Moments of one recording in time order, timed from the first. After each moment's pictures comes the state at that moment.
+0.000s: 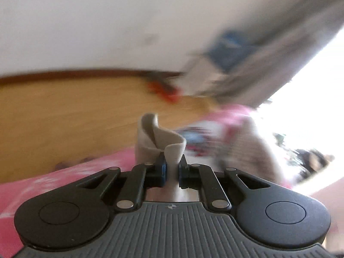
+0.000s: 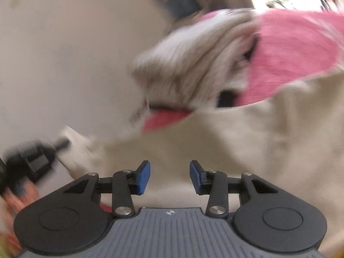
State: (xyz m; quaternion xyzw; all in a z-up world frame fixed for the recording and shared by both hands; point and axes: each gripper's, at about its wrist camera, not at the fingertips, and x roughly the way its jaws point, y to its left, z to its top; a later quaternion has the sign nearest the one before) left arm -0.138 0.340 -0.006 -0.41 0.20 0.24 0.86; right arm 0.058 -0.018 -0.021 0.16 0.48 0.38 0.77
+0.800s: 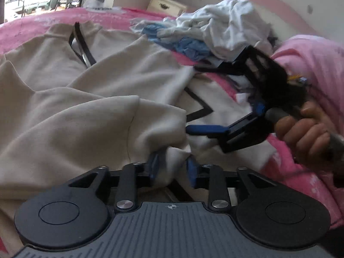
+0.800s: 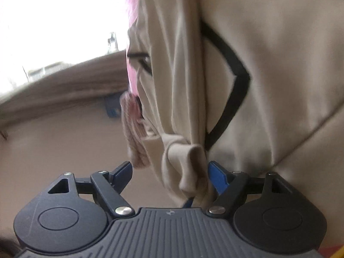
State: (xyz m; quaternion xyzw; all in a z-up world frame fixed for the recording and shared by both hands) left arm -0.121 -0.056 -0.046 -0.03 0.42 -0.36 0.83; right arm -0.084 -0.347 -0.138 0.62 0.48 0.20 0.59
